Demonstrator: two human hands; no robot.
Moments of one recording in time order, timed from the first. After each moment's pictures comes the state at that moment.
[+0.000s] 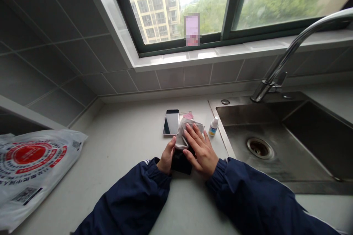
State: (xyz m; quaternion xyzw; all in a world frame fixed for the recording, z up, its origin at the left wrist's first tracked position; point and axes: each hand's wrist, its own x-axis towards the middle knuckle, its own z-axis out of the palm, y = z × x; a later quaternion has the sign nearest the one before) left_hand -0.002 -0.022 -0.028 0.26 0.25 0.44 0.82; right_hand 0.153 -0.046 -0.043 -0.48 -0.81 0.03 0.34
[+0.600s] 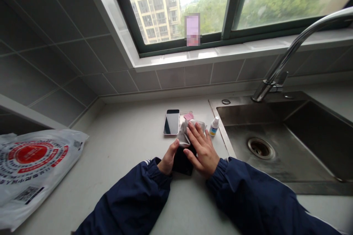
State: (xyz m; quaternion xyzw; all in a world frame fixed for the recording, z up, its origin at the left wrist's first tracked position) left_hand -0.002 -0.026 -0.030 0.29 0.22 0.45 0.81; right_hand 0.154 -0.044 -0.043 -0.48 -0.80 0.03 0.36
